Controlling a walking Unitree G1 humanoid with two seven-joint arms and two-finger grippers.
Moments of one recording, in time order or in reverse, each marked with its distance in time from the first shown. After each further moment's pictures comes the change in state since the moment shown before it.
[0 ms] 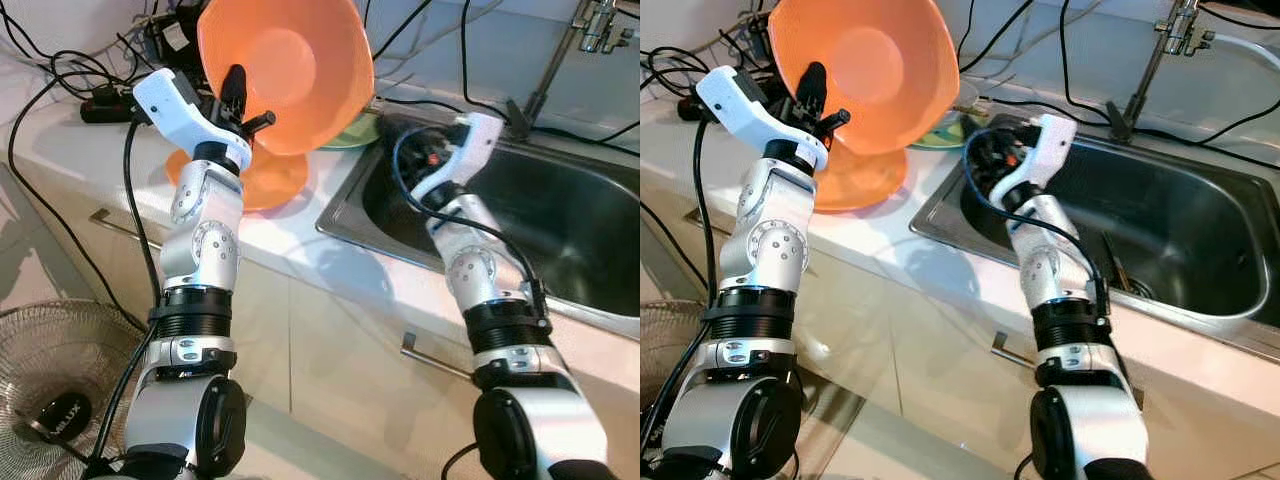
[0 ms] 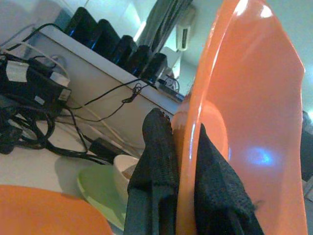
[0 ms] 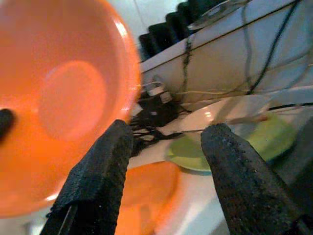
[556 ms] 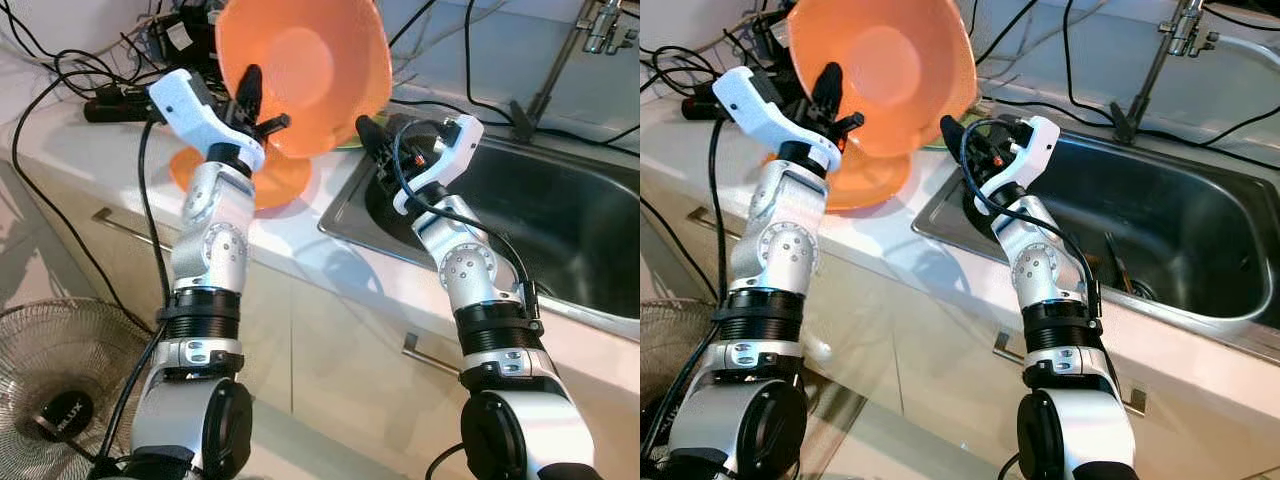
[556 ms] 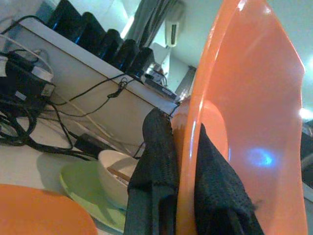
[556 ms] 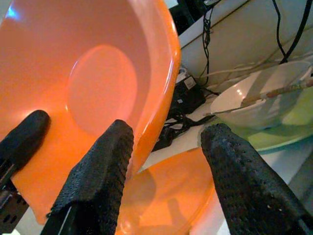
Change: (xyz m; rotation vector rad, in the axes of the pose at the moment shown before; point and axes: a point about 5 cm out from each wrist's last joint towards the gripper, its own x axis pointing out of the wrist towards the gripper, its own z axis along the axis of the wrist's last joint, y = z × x) left arm -0.001 -0.012 -0.009 -0.015 0.024 -0.054; right arm 0.002 0.010 -0.007 0.185 0.041 0.022
